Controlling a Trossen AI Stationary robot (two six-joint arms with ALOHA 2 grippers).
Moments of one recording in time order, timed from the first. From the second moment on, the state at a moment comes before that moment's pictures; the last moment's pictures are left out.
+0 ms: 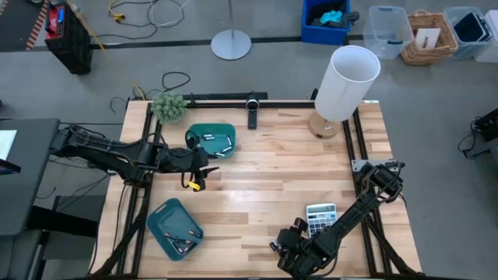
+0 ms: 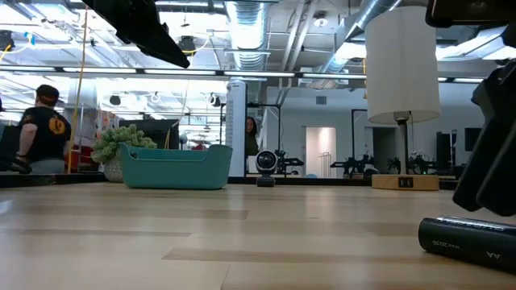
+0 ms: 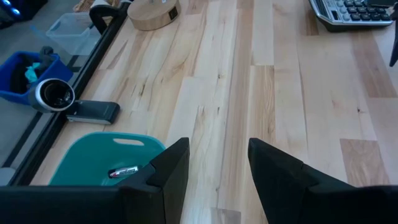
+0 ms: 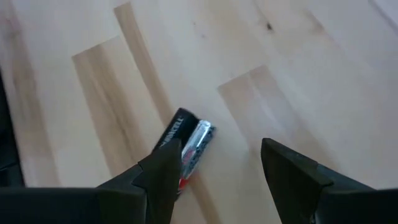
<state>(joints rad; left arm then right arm) -0.16 1.05 0.81 -0.37 -0.41 -0.03 0.80 2.02 1.30 -0.52 0.56 1.19</state>
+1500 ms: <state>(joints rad) -0.16 1.05 0.82 -0.38 -0.43 -0.03 0.80 2.07 1.30 -0.49 0.57 1.20</state>
